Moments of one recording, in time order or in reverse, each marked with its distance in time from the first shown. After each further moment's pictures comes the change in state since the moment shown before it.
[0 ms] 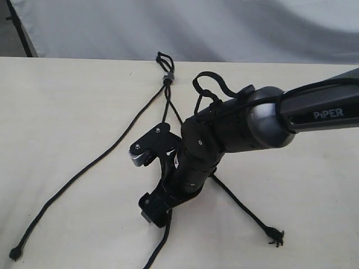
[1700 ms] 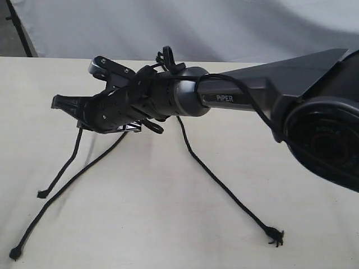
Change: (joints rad) left arm 0.000 0.000 0.000 0.002 0.000 0.000; right arm 0.000 0.316 -0.577 0.878 -0.242 -0.032
